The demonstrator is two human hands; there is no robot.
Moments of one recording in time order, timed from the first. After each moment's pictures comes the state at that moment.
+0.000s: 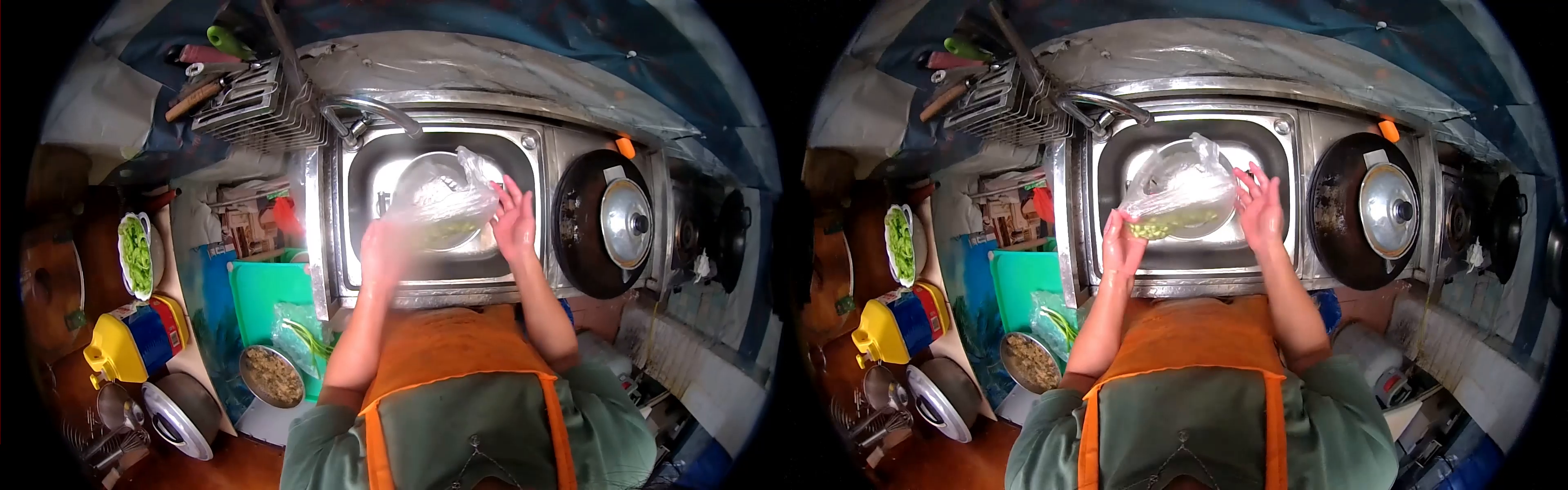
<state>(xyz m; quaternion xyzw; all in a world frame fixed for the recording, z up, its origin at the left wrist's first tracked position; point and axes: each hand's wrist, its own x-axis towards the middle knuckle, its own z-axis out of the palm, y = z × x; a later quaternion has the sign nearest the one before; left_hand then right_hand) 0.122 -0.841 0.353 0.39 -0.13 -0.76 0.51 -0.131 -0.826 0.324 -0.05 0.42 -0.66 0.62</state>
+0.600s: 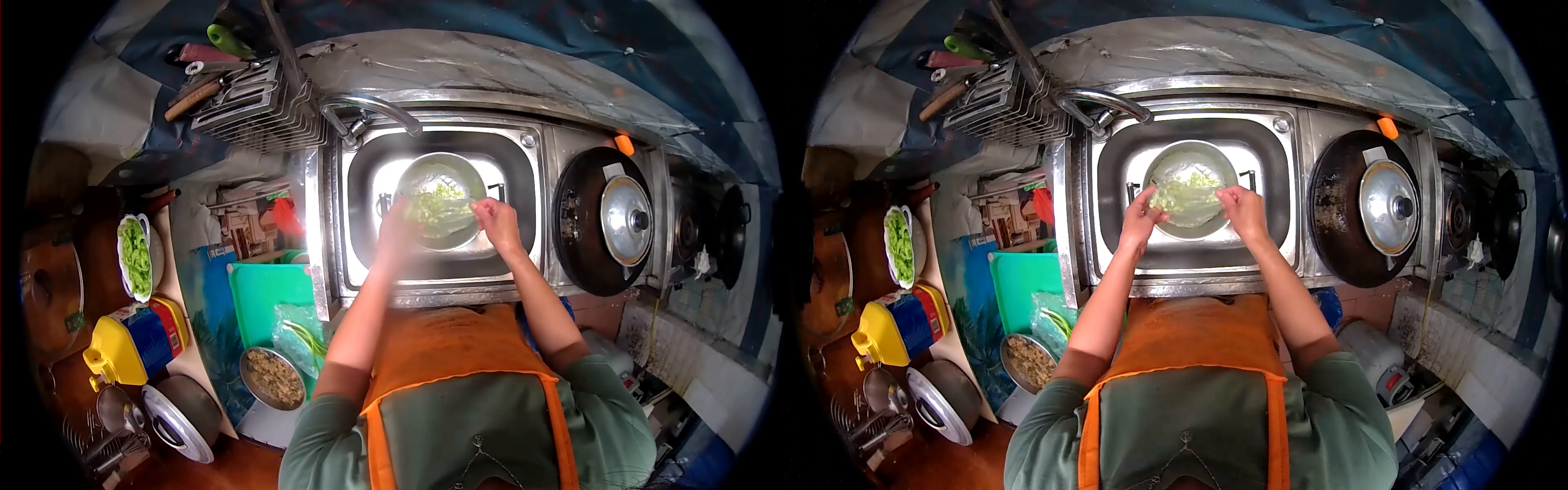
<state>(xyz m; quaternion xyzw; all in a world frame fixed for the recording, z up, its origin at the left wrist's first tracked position) 0.116 -0.863 0.231 0.52 -0.45 -0.65 0.32 -0.120 -0.829 0.292 -0.45 0.74 -0.31 0.39</state>
